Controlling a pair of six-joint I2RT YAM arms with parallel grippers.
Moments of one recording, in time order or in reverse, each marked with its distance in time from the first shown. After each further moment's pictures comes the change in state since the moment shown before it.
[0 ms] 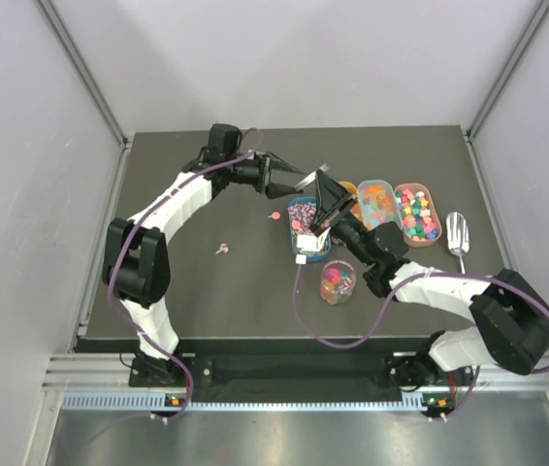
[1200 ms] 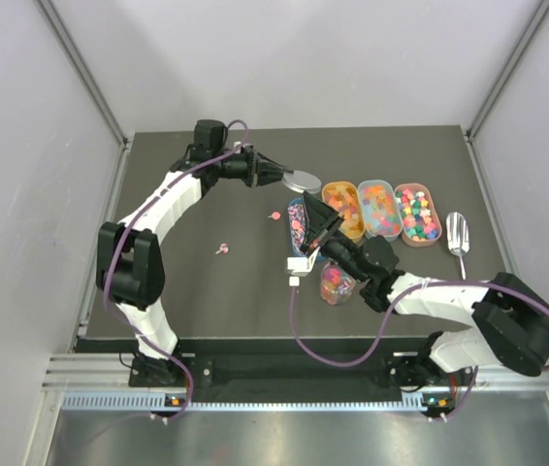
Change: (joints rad) left arm 0.062 -0.032 -0.010 0.027 -0.022 0.026; right arm 0.129 -0.020 -0.054 -0.062 0.071 -0.007
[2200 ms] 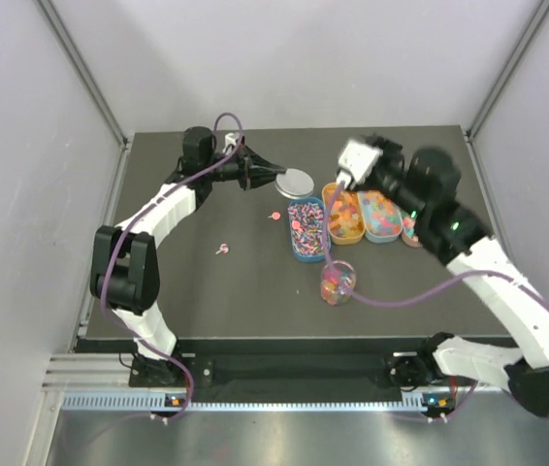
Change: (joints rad) left arm 0.045 -0.045 -0.163 0.325 -0.004 0.067; right arm -0.274 -0.267 0.561 -1.168 -0.029 0.749
